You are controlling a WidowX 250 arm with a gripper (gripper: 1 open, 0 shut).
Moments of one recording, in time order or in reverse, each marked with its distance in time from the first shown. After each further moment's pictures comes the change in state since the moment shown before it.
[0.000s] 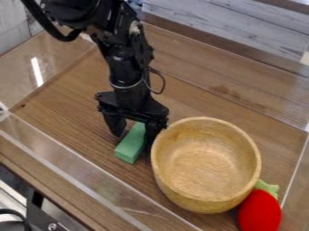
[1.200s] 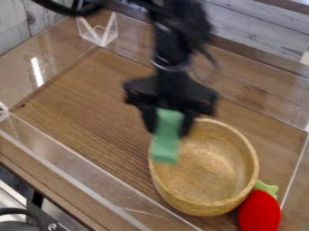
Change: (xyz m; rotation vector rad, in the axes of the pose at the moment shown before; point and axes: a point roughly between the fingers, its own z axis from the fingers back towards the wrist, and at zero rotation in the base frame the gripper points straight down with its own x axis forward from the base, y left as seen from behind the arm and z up) arm -0.025 -0.088 0.062 0.016 -0.012 0.136
